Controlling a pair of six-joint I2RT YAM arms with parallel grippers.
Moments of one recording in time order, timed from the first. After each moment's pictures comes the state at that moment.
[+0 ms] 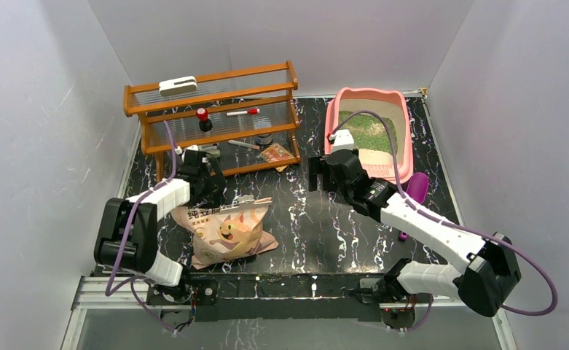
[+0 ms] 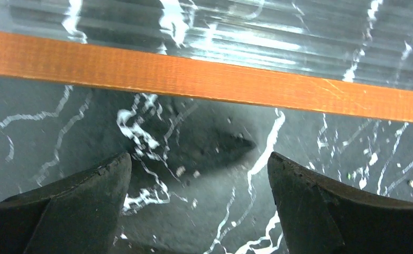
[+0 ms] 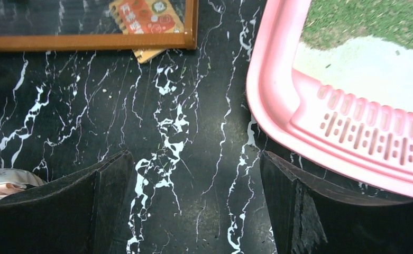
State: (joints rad) left arm -0.21 1.48 0.71 -0.19 -0.19 -0.51; right arm 0.78 1.16 0.88 -0.30 0.38 0.38
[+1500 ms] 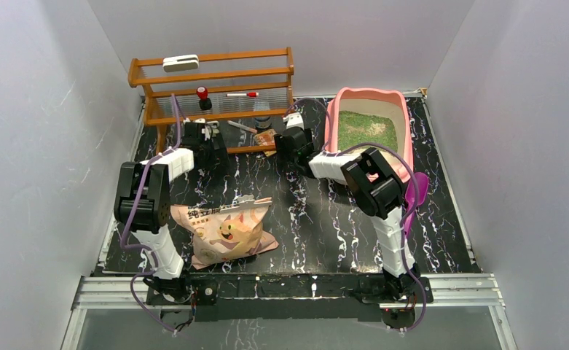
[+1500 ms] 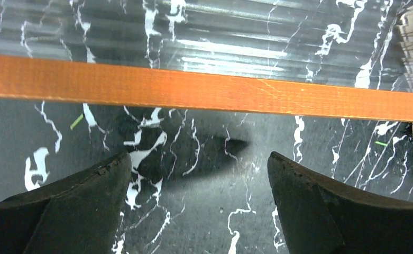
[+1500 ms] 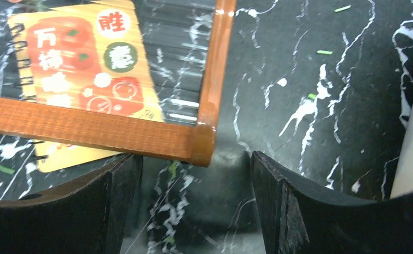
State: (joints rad) left arm -0.10 1.83 1.08 -0.14 -0.02 -0.32; right arm 0.68 2.17 1.37 0.23 0.39 0.18
